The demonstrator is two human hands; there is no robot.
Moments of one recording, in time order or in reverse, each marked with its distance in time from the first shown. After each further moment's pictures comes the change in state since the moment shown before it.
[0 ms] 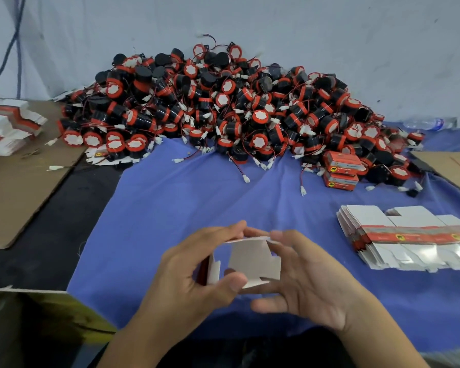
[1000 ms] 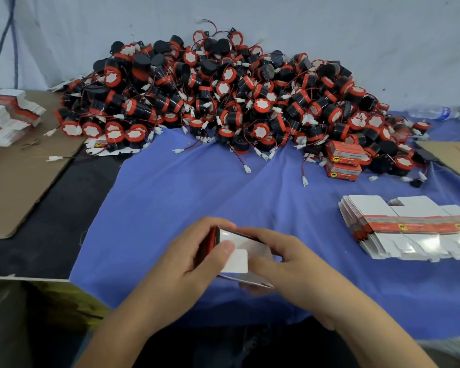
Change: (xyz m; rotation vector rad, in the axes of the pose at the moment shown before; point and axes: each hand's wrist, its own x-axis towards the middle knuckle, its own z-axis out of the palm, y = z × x) left_hand -0.003 -0.012 -0.009 0.024 -0.199 -0.280; right_hand 0.002 0.015 0.025 -0.763 0.424 -0.235
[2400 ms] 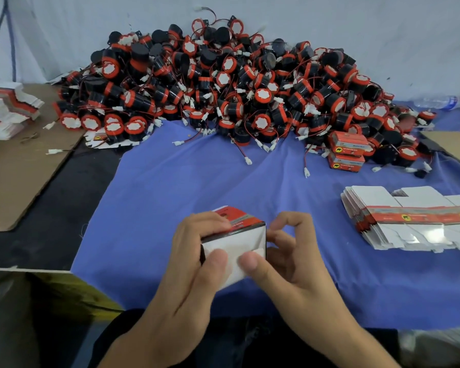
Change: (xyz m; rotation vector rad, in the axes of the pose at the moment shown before) left_hand -0.031 0.020 0.024 -0.084 0.219 0.226; right_hand -0.022 0.026 0.021 0.161 0.182 -0.438
